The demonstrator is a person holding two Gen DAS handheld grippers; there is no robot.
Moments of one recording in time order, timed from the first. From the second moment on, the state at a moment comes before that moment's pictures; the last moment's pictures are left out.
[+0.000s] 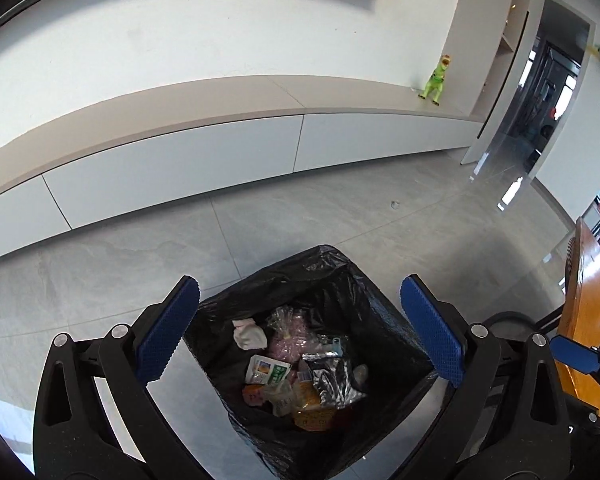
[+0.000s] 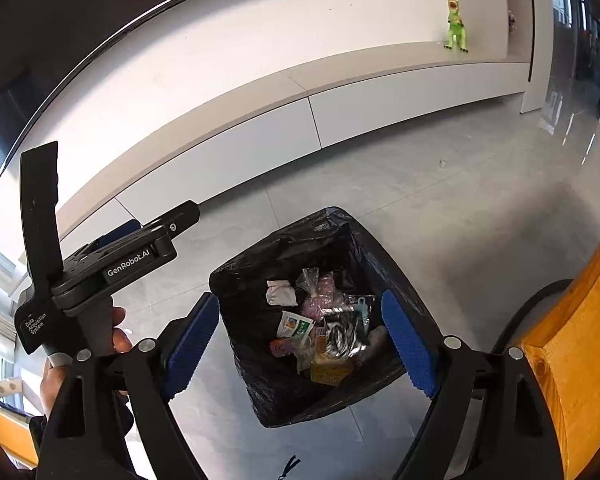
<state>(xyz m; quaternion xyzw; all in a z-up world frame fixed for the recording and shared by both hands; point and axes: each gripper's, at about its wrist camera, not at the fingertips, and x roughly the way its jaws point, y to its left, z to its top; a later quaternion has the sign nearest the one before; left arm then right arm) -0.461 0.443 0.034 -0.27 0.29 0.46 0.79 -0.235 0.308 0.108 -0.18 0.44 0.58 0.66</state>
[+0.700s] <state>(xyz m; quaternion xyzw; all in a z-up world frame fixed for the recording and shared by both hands) -0.369 0.364 0.067 -0.20 0.31 0.37 0.85 -0.171 0.204 0.127 -0.10 0.45 0.54 0.71</state>
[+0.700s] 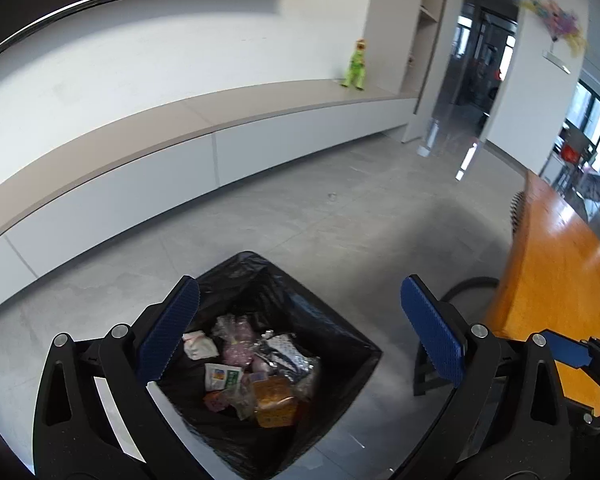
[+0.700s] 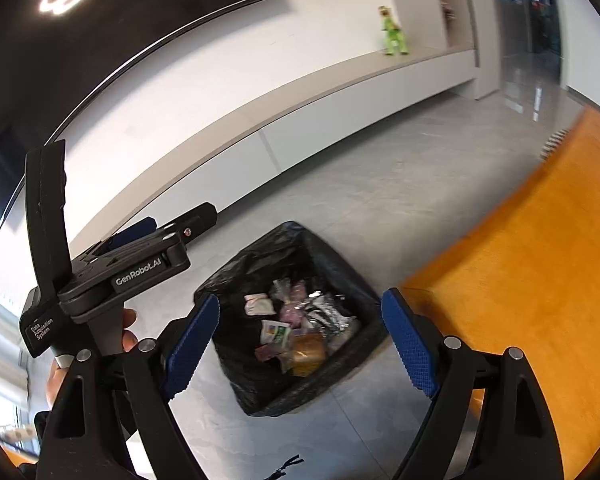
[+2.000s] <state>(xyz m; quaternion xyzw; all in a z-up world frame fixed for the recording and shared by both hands) -0.080 0.082 0.051 -0.06 0.38 0.06 0.92 0.006 -0.111 0.071 0.04 0.47 0.19 0.86</state>
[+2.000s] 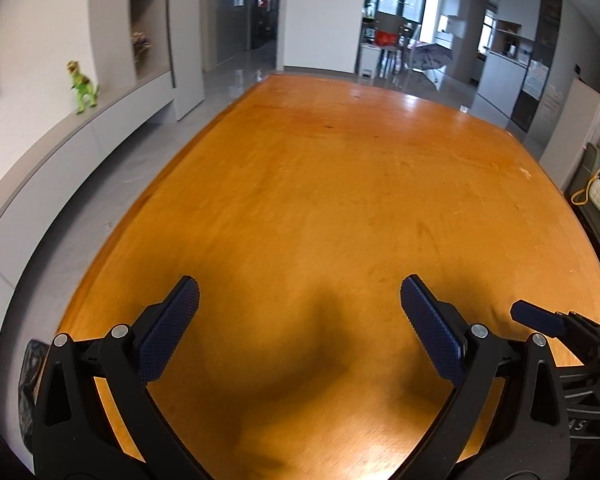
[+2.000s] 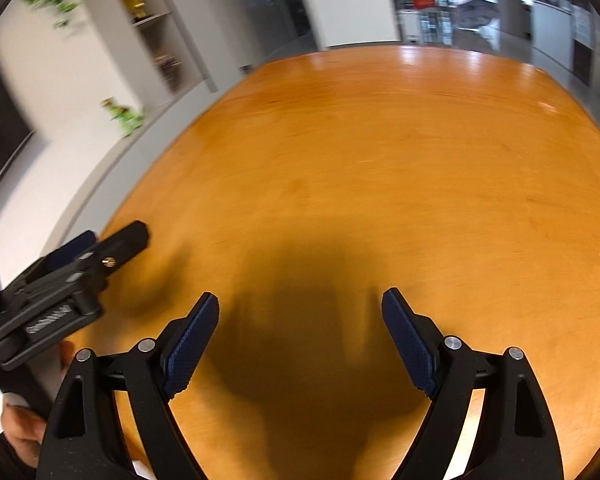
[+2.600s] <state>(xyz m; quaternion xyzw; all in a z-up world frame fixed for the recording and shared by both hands) -0.019 0.044 0.022 -0.04 0.42 0.04 0.91 0.057 -0.190 0.055 0.05 0.45 0.07 0.89</state>
